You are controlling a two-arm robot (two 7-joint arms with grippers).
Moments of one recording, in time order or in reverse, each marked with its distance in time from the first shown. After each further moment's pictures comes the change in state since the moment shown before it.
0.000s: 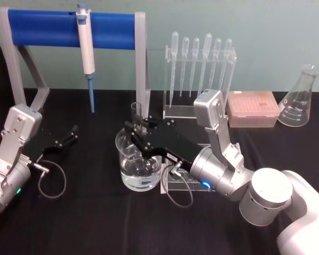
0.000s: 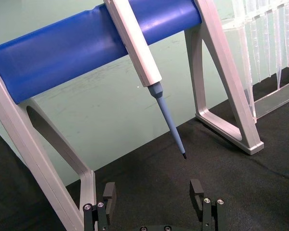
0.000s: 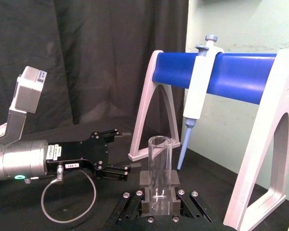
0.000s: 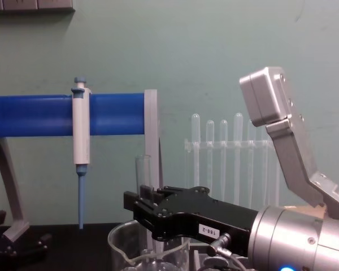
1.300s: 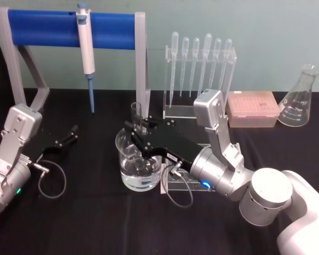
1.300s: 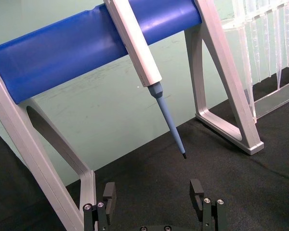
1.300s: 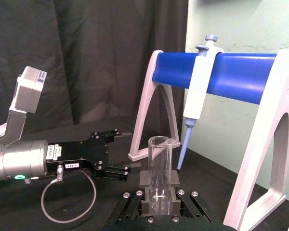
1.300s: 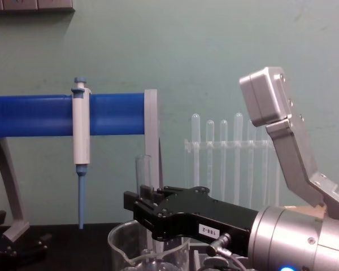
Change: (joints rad) left arm 0.000 0.000 0.000 0.000 0.000 0.000 0.000; right arm 0.000 0.000 0.000 0.000 0.000 0.000 0.000
